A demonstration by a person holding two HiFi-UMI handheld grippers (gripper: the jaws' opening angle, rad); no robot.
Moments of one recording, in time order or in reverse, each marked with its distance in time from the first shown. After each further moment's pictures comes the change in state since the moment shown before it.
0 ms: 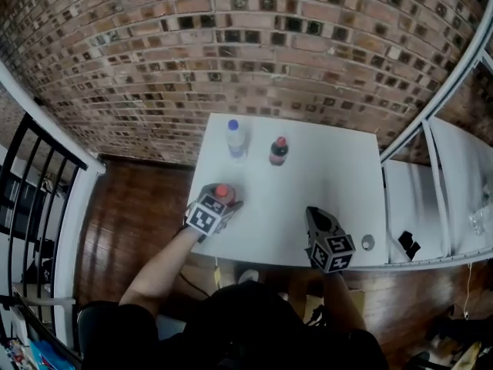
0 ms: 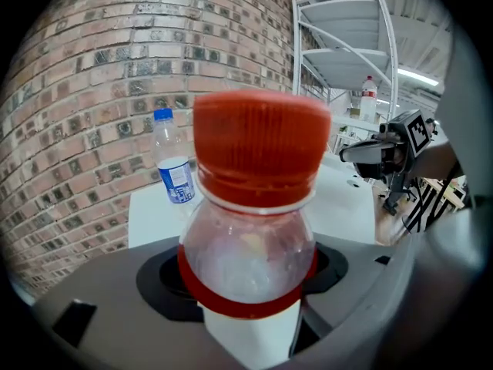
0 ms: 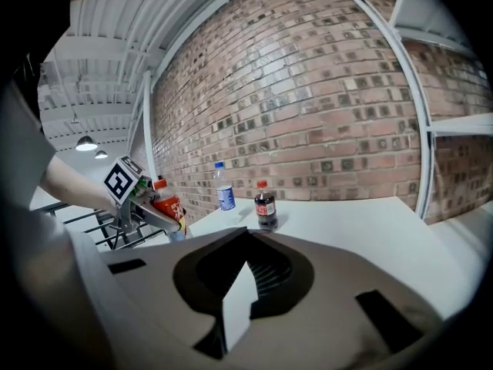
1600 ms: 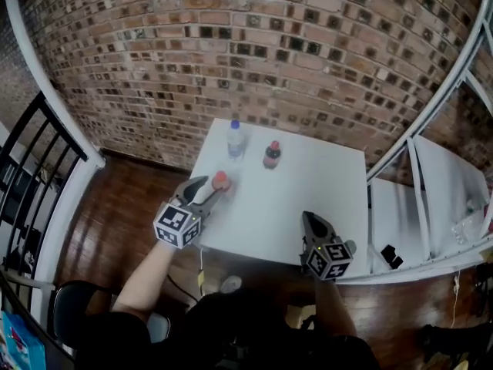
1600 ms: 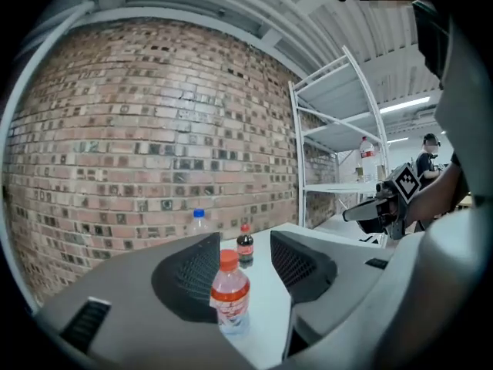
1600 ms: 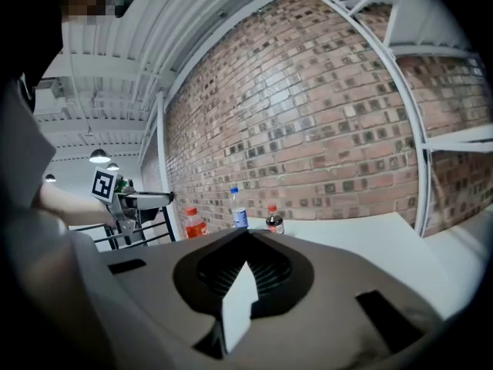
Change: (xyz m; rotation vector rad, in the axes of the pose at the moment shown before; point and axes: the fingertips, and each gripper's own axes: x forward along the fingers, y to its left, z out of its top) left arm -0.160 -0.025 0.083 -0.059 -0.541 0.175; right arm -0.074 0.024 0.036 0.001 -0.123 0.061
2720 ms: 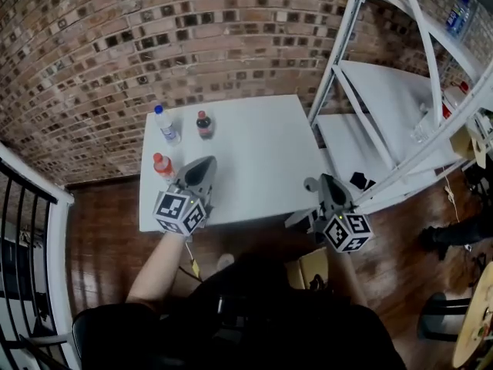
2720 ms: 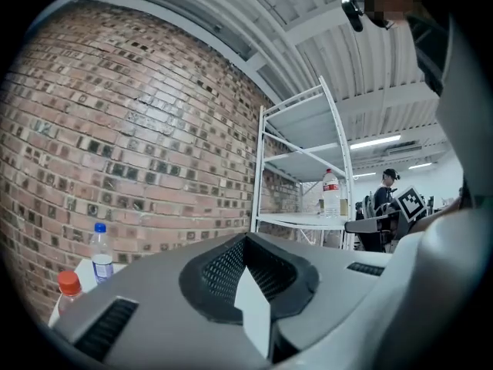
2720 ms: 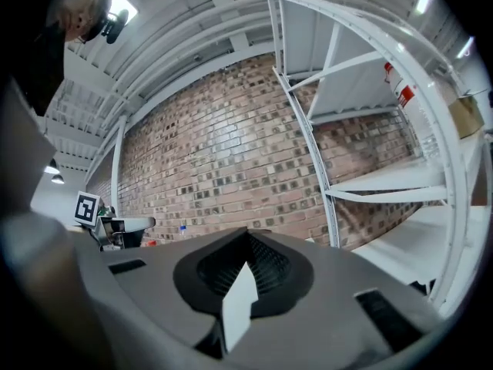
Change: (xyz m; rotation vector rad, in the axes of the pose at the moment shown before) left arm 0.048 -0.182 0.057 -0.115 -0.161 -0.247; right arm -0.224 -0.090 0.031 0.087 -0.253 -0.373
